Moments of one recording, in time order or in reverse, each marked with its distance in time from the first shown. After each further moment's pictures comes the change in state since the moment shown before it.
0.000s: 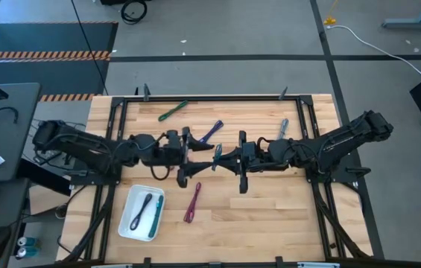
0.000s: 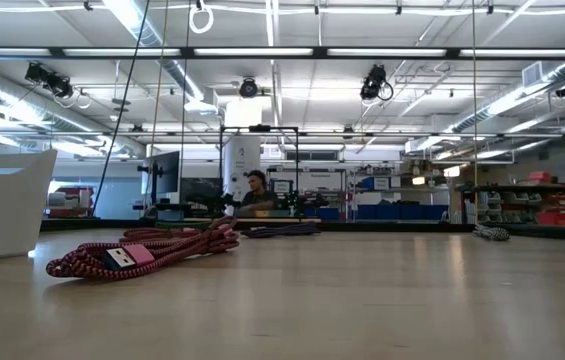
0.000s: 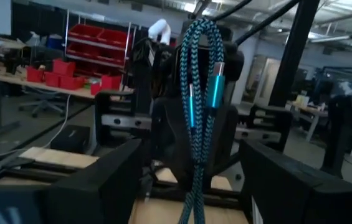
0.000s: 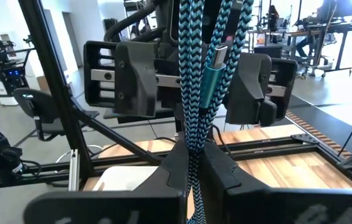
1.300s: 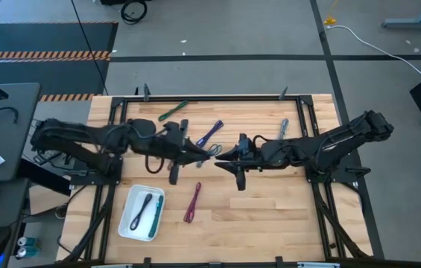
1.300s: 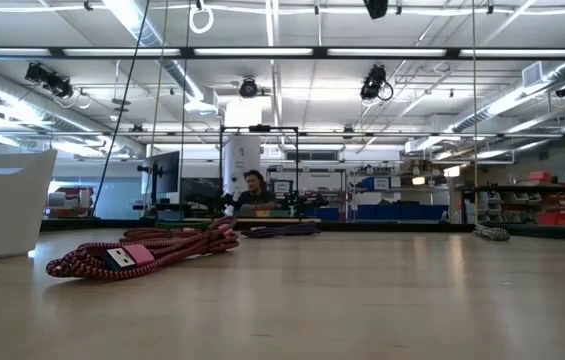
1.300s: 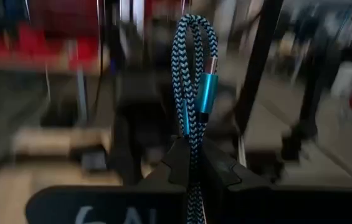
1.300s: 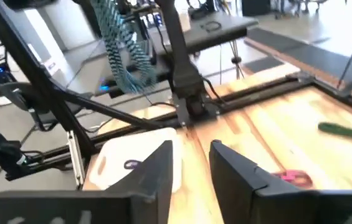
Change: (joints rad) left arm 0.031 -0.030 0.359 -0.665 0.153 0.048; right arm -0.025 -0.001 0.001 -0.195 0.004 0.255
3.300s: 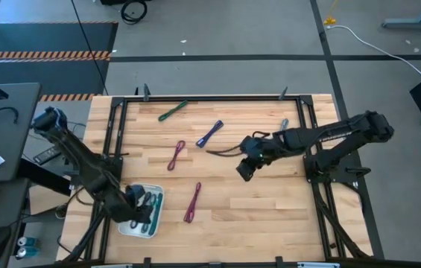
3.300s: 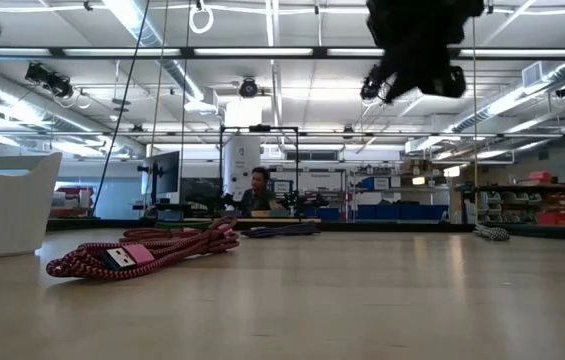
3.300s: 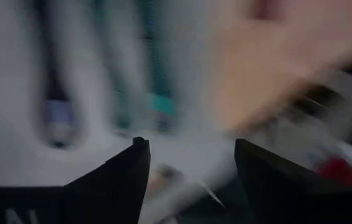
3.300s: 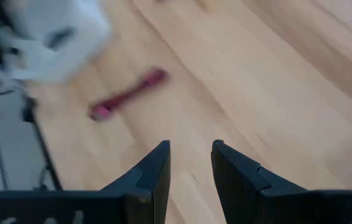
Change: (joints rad) left arm -0.695 -0.186 -0.642 -0.327 -0.067 -1.914; right arm -0.165 -0.007 0.000 -0.694 -0.320 0.522
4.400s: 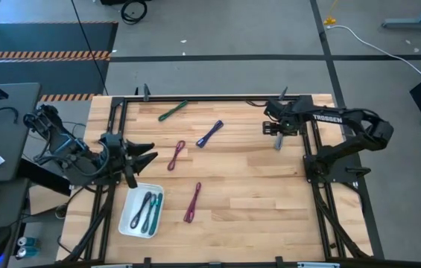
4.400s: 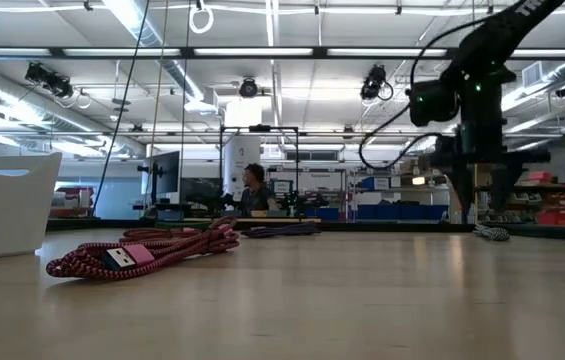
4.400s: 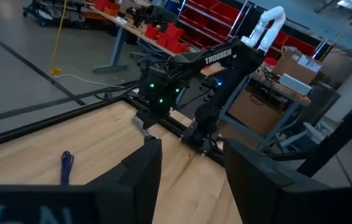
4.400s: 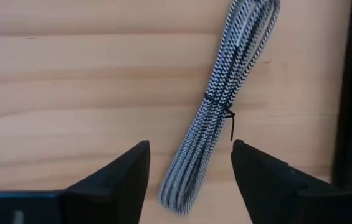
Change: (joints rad) left arm 0.100 -0.168 0.456 -0.024 -1.043 1.326; right arm -0.781 -0.008 -0.302 -0.259 0.115 0.083
